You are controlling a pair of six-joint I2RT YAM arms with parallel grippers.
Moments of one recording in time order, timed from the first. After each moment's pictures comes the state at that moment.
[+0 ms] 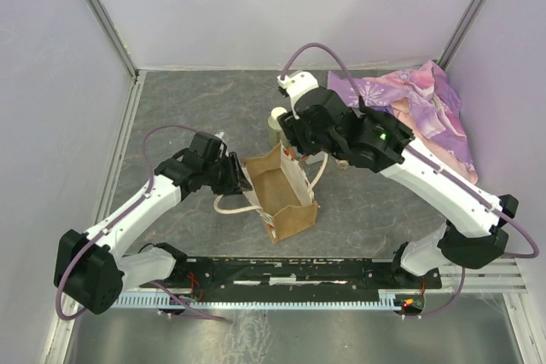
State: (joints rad) left arm -0.49 1.15 0.79 -0.60 0.26 -0.70; right arm 1.02 1.48 1.85 -1.04 0.40 0.21
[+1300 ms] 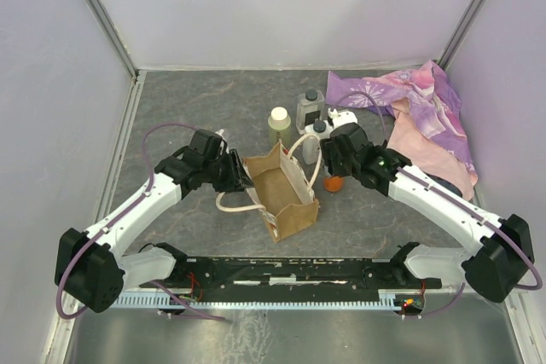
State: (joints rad) left arm -0.49 1.15 0.82 -0.59 0.26 -0.73; right arm 0.69 1.21 0.98 -0.59 0.31 0.32
